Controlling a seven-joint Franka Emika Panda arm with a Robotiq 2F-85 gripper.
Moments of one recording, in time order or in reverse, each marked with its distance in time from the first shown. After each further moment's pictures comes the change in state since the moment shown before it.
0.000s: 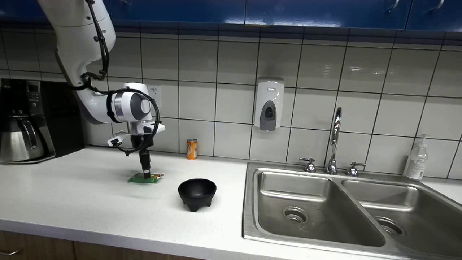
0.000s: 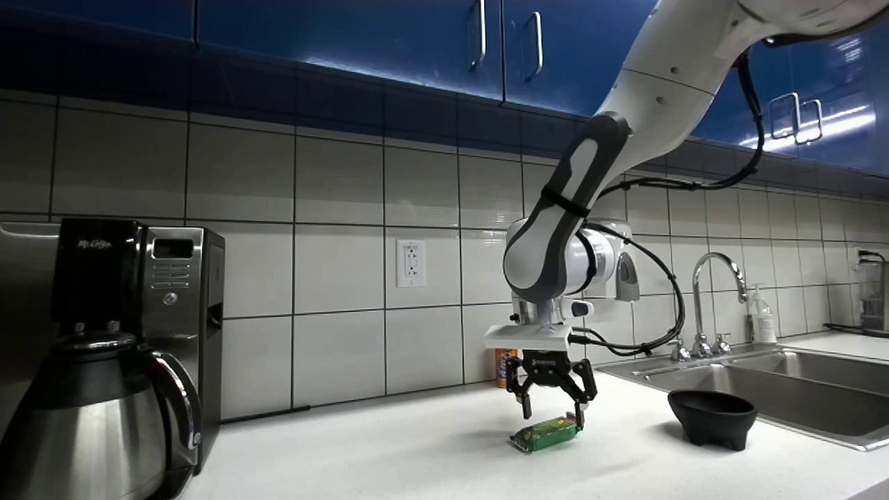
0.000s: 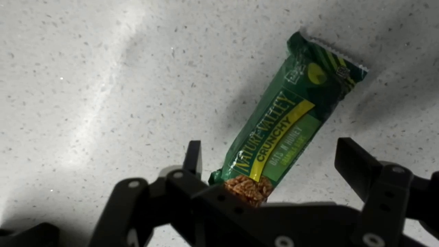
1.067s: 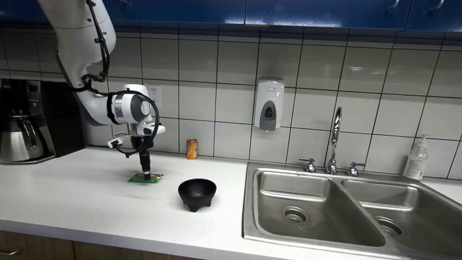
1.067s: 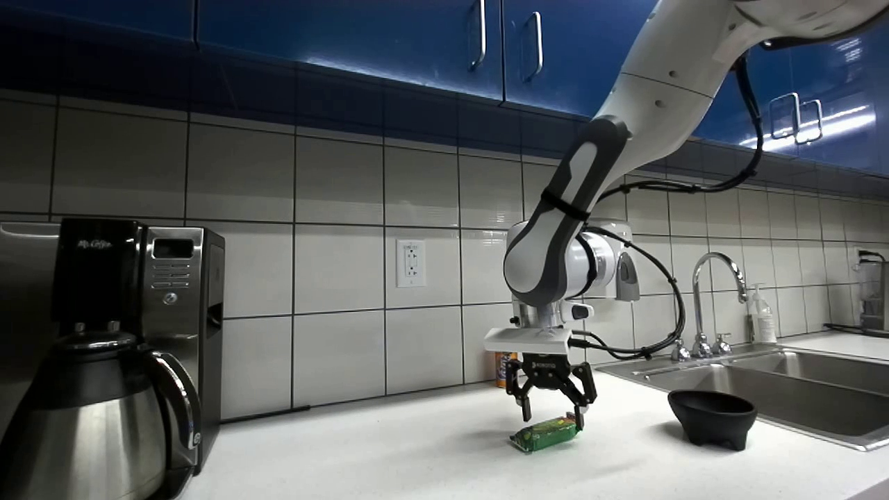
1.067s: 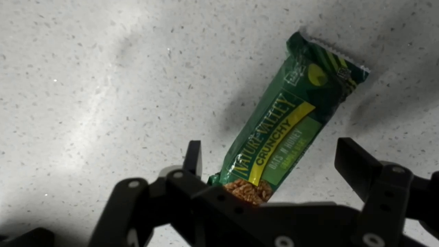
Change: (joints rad) arm 0.001 0.011 -0.002 0.000 0.002 0.017 0.002
